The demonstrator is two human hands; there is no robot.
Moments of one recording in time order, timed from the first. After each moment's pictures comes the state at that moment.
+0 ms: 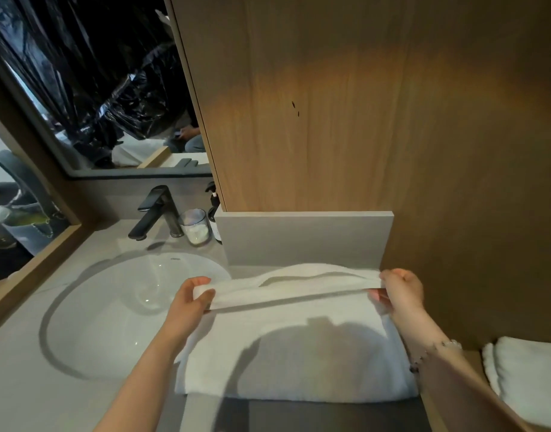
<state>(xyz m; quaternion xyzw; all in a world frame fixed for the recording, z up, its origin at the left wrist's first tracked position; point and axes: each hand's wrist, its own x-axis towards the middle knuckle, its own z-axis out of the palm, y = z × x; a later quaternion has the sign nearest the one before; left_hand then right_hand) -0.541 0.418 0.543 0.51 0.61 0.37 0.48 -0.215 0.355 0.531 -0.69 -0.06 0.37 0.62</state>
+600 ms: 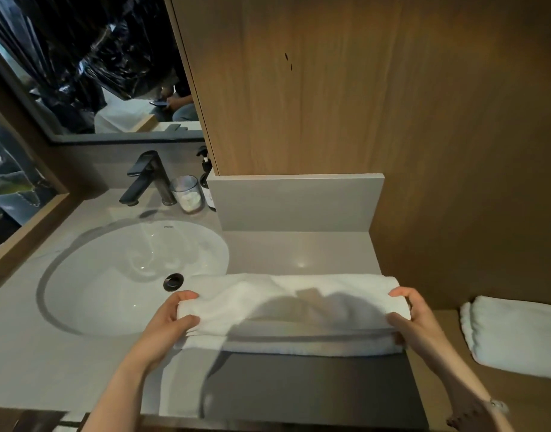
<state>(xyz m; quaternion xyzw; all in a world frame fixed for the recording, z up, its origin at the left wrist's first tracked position) -0.589 0.345 0.519 0.51 0.60 0.27 0.55 -0.222 0.227 0.502 -0.74 -0.33 0.41 0.42</state>
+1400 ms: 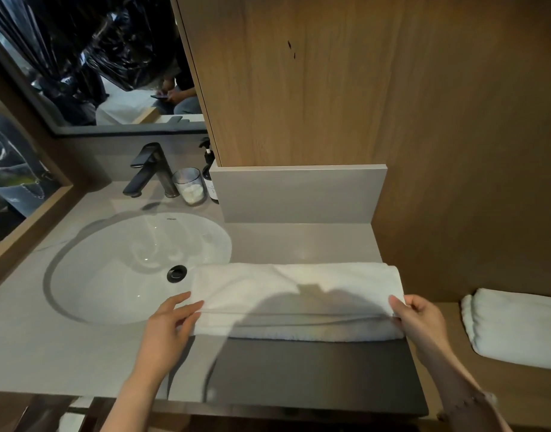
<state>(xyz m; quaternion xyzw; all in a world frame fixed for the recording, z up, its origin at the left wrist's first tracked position) -0.603 0.326 0.486 0.74 0.59 0.26 0.20 -0.230 0.227 0.483 -0.79 -0.21 0.36 0.46</state>
